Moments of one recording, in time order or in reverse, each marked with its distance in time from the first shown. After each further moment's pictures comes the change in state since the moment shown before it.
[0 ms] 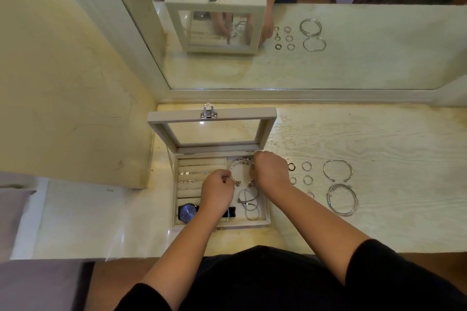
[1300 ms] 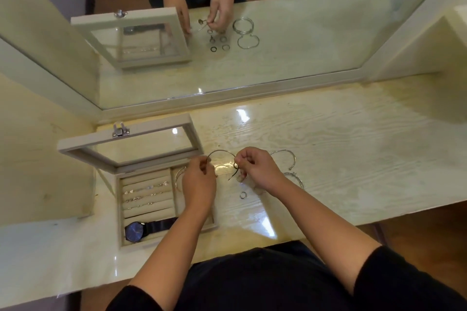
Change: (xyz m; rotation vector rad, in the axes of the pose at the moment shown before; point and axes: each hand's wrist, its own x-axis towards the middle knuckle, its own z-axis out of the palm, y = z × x) left_hand -0.024 0.061 0.070 0.053 0.215 0.238; right_hand -0.038 0.102 -0.022 1.173 0.013 0.047
